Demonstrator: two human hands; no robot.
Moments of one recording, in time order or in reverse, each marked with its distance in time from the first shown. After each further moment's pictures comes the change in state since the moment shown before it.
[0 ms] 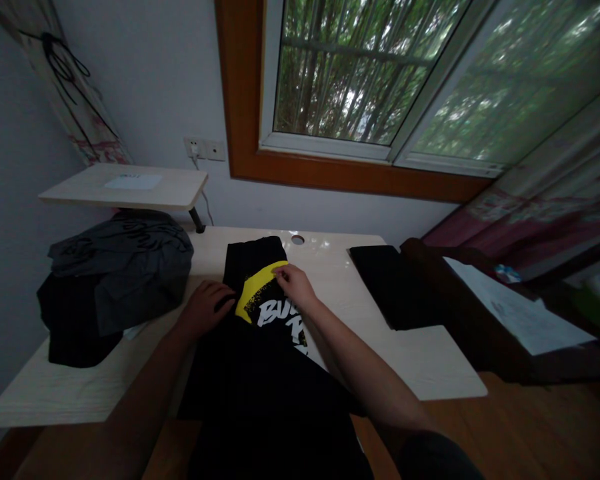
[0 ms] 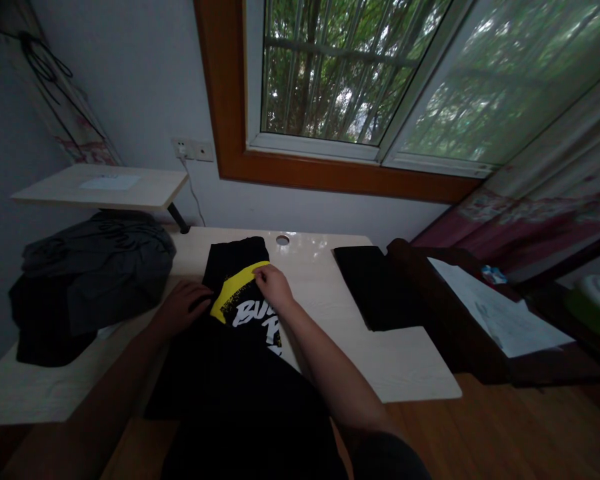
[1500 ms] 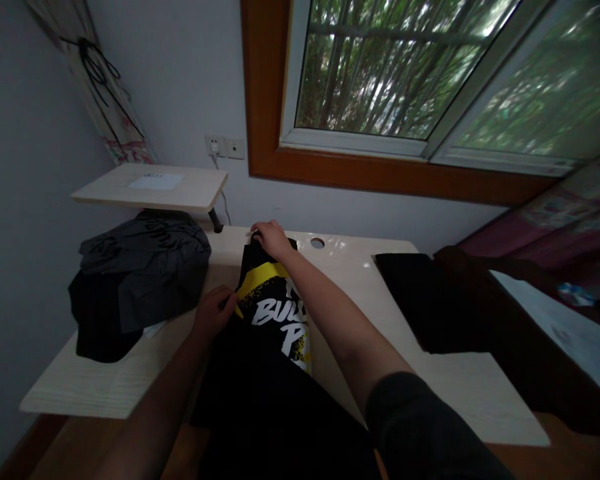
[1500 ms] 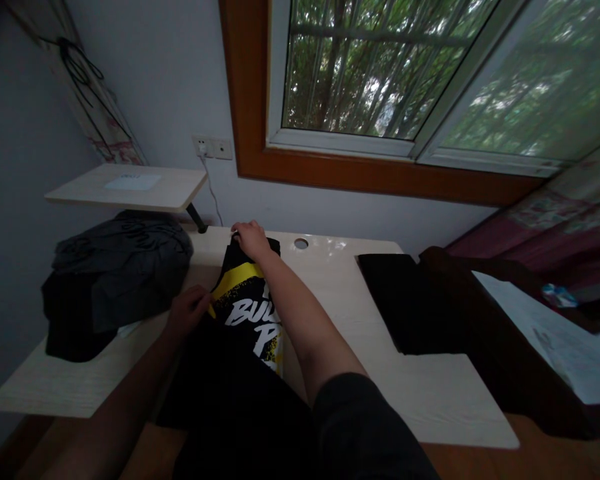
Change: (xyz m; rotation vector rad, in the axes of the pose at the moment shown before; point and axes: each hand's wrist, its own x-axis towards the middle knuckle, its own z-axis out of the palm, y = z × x) left_hand 0.000 0.011 -0.009 -0.259 0.233 -0.247; right_hand 0.170 -0.052 0.048 -0.314 -0.112 -0.304
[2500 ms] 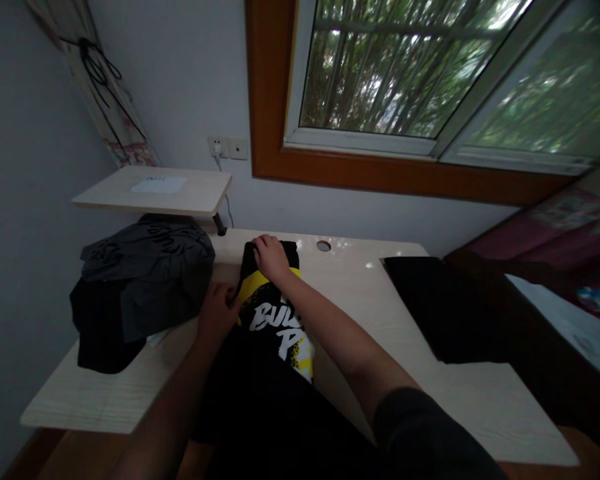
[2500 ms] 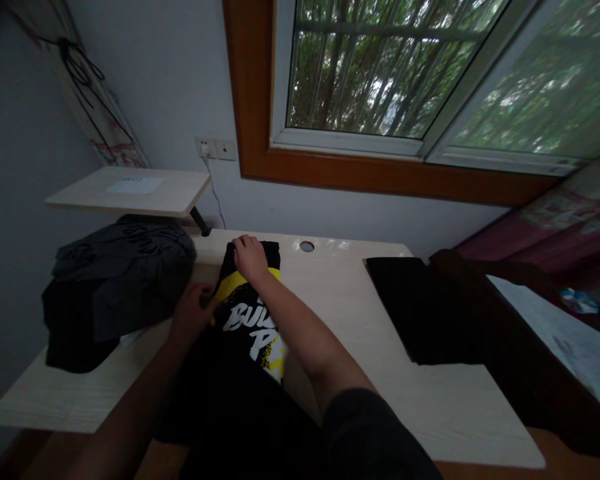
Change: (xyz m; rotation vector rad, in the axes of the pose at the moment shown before) left_hand 0.006 -0.025 0.017 0.244 0.104 -0.201; right_hand -0.036 -0.039 0.025 -0.126 0.091 0.068
